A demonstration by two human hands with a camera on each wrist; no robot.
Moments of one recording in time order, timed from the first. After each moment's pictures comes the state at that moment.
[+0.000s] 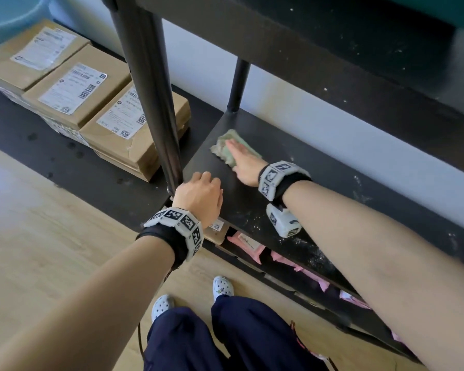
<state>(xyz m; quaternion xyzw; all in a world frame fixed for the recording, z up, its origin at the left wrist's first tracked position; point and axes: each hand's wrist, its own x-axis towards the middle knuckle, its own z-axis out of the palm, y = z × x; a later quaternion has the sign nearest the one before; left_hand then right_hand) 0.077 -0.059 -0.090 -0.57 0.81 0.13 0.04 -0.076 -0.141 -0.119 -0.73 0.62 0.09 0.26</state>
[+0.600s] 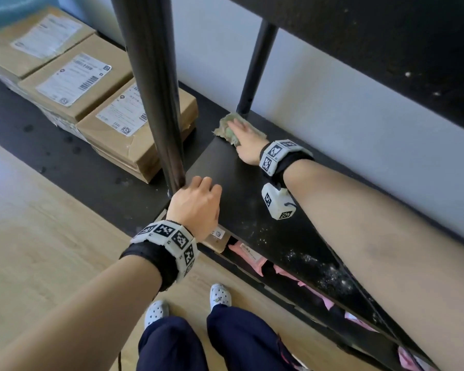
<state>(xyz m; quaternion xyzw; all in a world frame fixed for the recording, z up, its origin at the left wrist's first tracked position) 0.084 -0.061 -0.103 -0.56 0.82 0.13 0.02 -0.073 -0.206 -0.120 -0.75 0.61 0.07 0.22</state>
